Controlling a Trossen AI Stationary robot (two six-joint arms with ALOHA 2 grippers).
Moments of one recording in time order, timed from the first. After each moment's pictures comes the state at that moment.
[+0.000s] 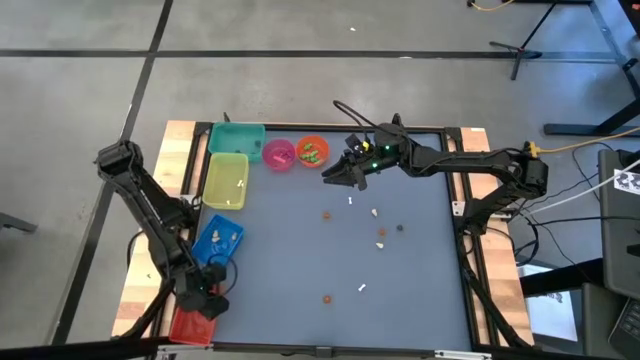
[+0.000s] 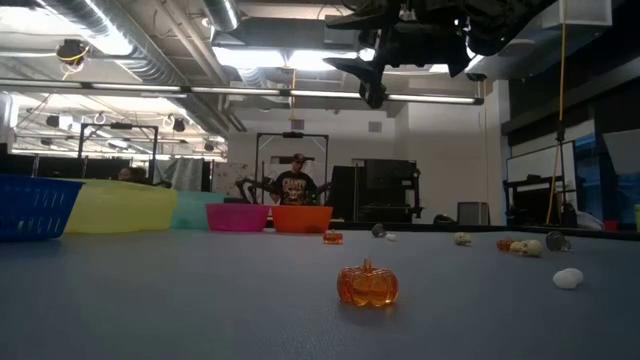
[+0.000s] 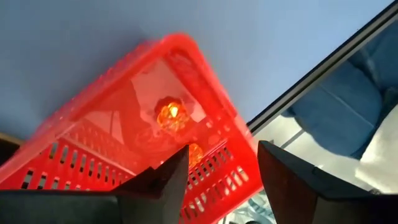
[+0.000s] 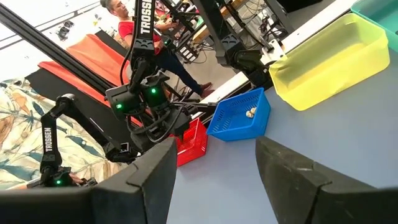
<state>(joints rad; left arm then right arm) -0.99 1.29 0.70 -0.44 0.13 -1.96 -0.32 1.52 0.98 0.39 -0.65 0.67</state>
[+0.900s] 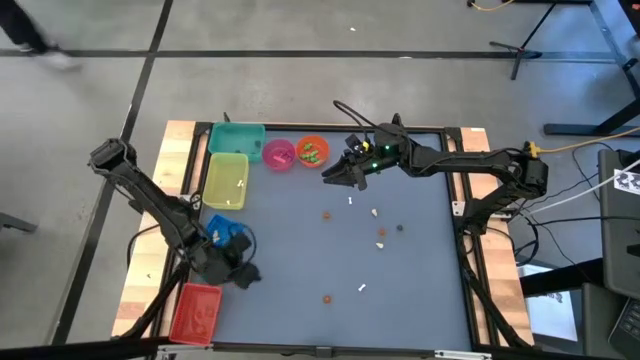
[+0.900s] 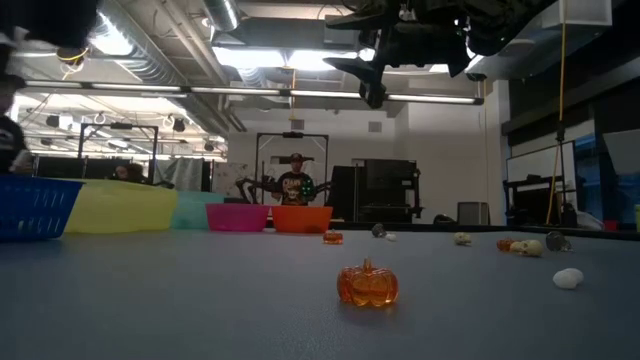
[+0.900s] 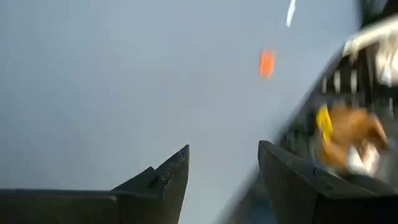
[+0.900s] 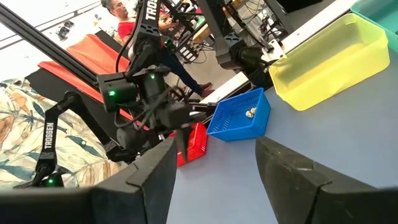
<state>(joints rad) -0.72 1.21 0.70 -0.35 -0.31 -1.68 -0.32 1.52 0.98 0.39 -0.65 0.67</state>
